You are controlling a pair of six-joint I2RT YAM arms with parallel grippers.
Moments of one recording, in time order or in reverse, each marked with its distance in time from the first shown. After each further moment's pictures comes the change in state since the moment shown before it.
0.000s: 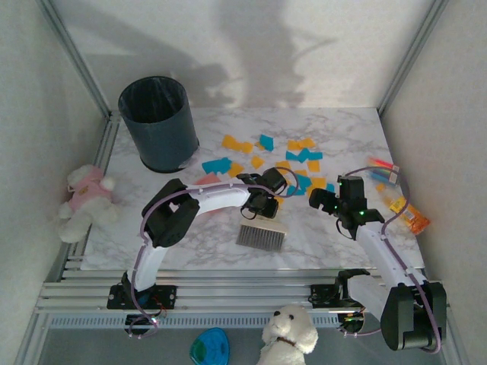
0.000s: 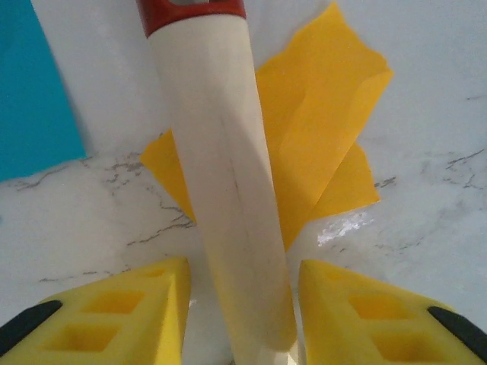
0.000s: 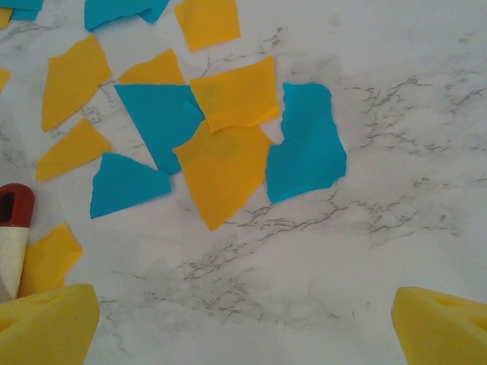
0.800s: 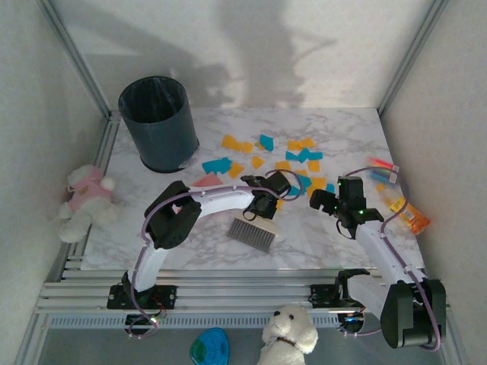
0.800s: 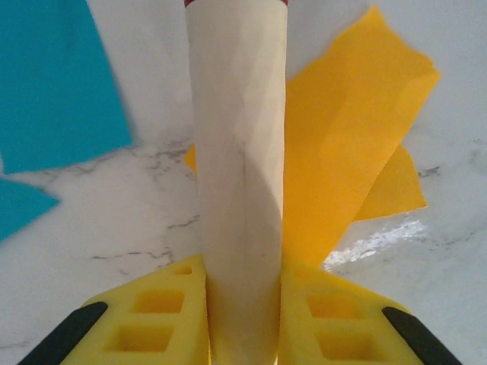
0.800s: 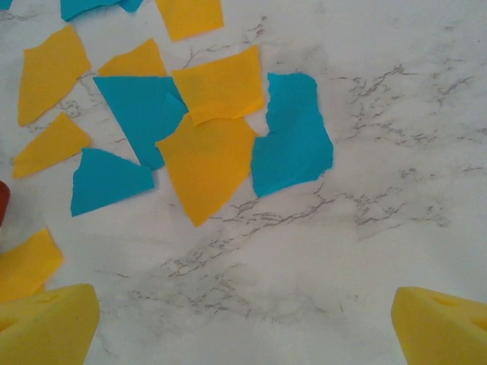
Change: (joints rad) left arm -0.034 0.001 0.031 -0.065 -0.156 0.039; right arm 0.000 0.013 0.000 -0.011 0.021 0.004
